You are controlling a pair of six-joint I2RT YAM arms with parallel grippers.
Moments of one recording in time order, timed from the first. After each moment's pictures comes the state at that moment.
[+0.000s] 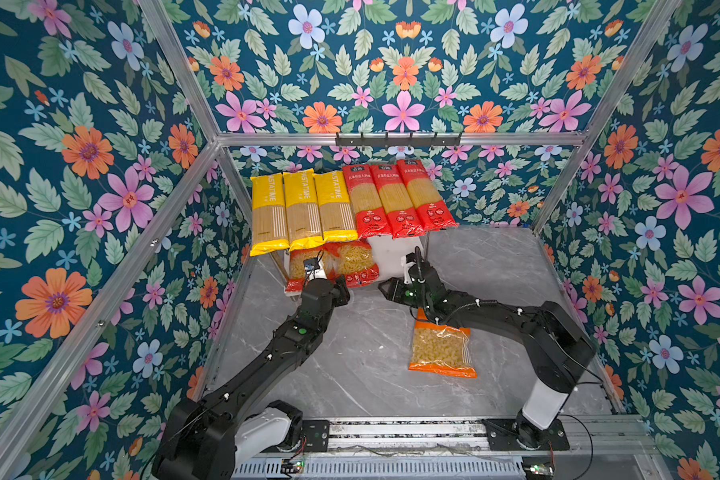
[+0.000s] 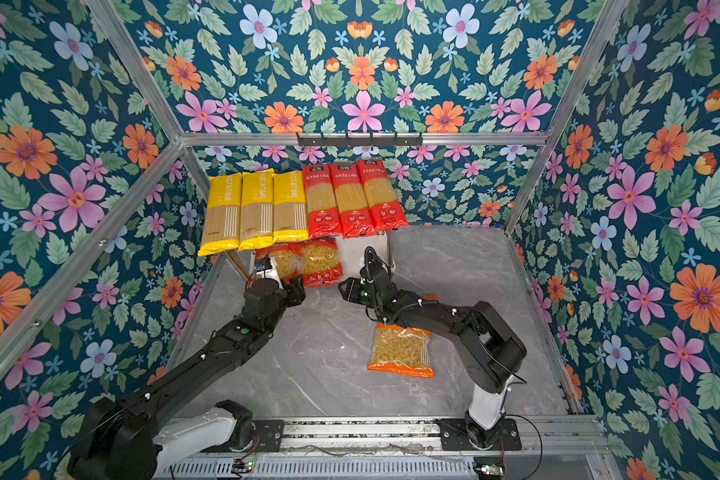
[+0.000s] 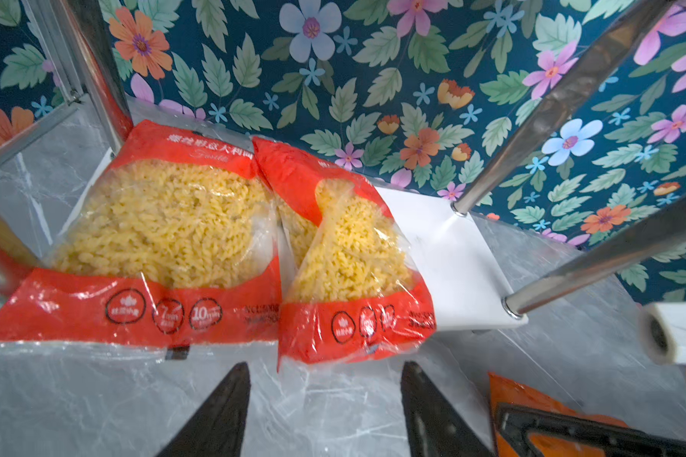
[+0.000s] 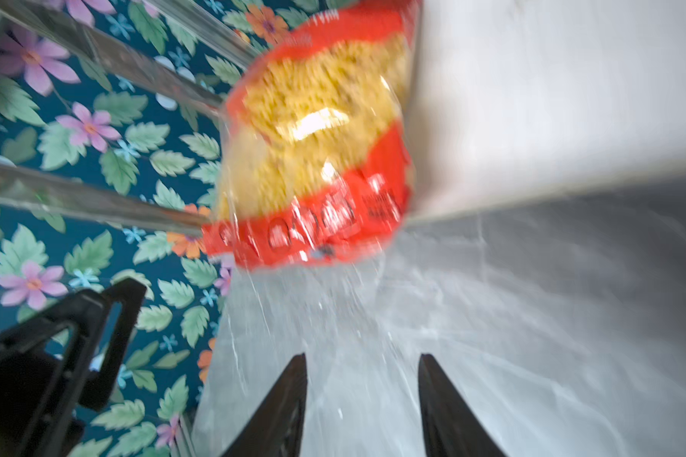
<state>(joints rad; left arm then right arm) -0.52 1.08 0.63 0.06 -0.33 -0.49 0.73 1.73 1.05 0.16 -0.12 0.83</state>
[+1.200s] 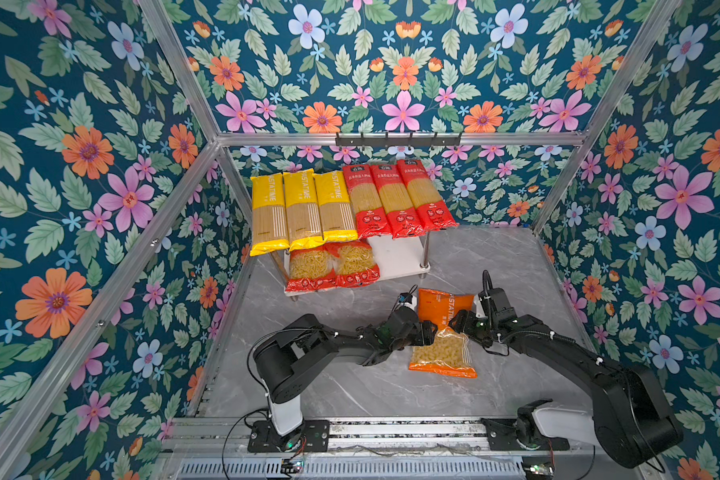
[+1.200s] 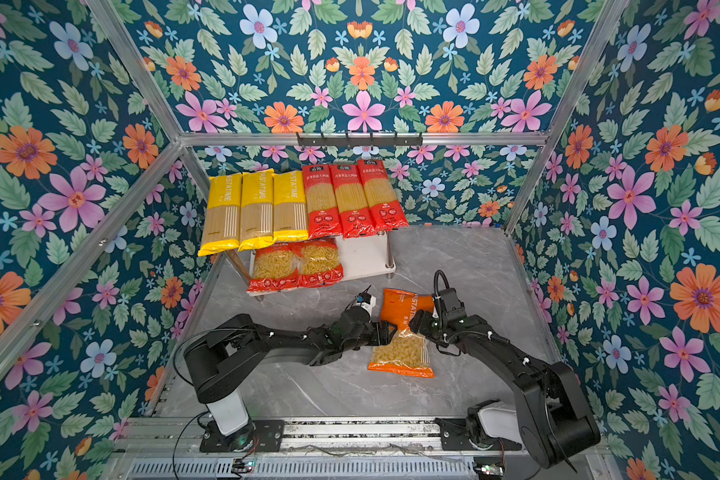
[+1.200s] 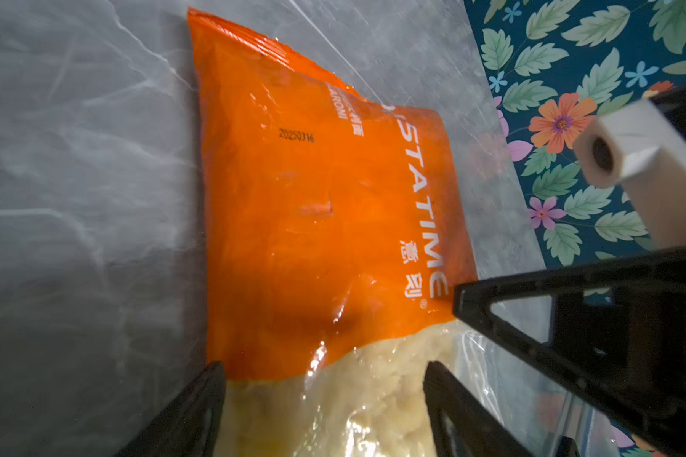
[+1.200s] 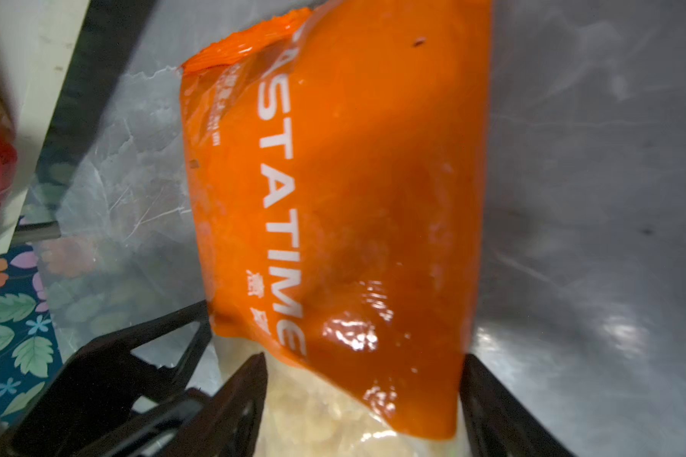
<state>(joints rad) -1.00 1.81 0.81 0.40 -0.01 -0.84 0.35 1.29 0.62 -0.32 -0.24 0.74</state>
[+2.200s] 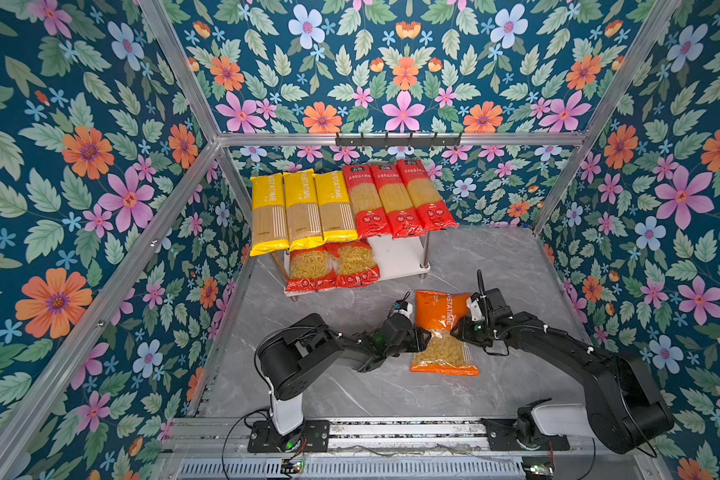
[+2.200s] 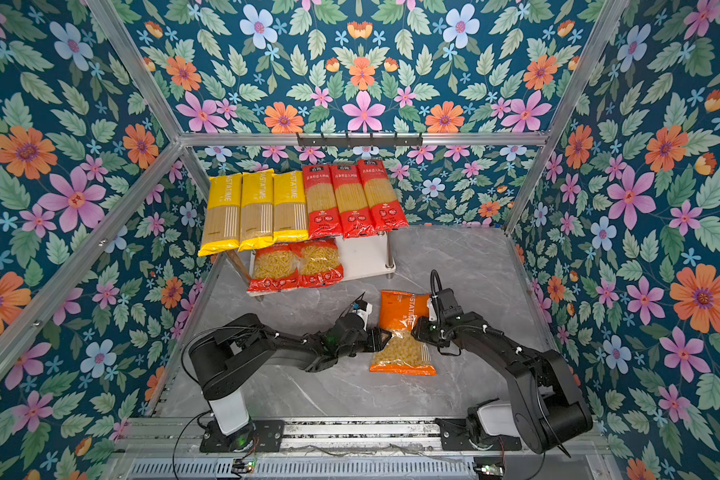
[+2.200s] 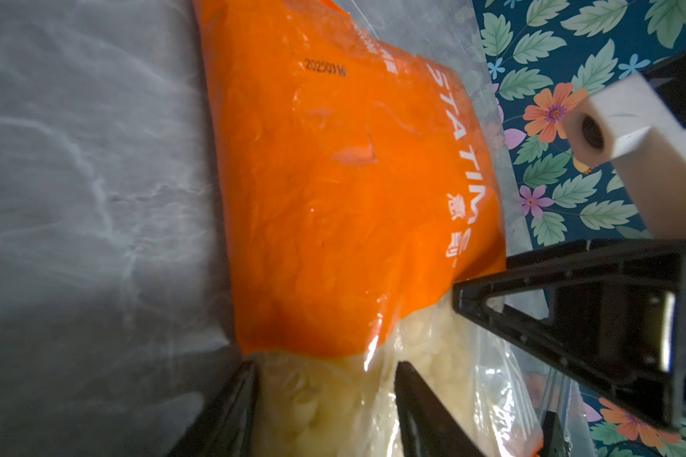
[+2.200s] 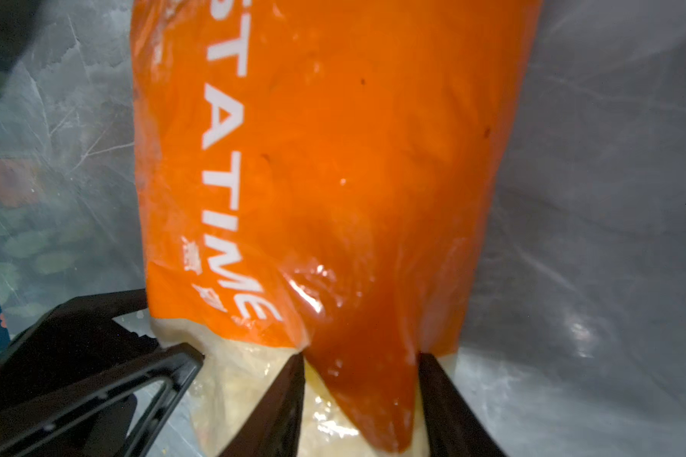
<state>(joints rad) -0.99 1.83 0.71 0.53 0.06 -0.89 0.33 1.34 0.63 -0.38 -0.29 0.55</state>
